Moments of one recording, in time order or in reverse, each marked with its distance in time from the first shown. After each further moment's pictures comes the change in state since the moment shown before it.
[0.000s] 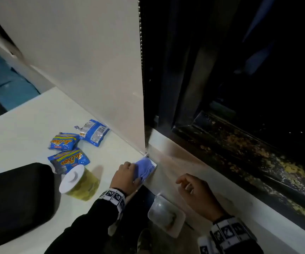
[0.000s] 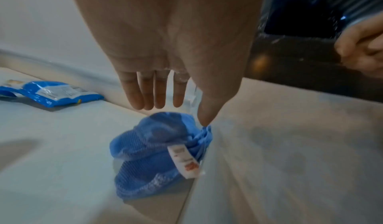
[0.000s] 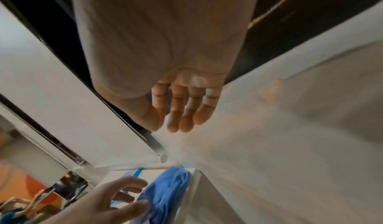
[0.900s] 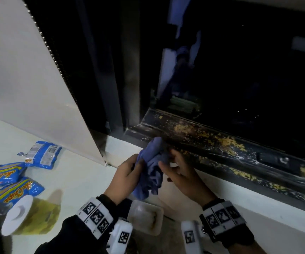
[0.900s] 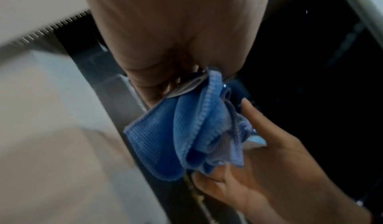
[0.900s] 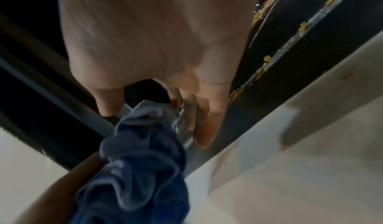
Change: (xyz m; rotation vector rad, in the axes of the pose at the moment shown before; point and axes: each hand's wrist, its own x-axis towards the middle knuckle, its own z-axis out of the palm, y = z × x) left_hand -0.029 0.178 -0.081 -0.935 -0.085 0.347; right_hand -0.044 -0.028 -0.076 0.489 0.222 -0.011
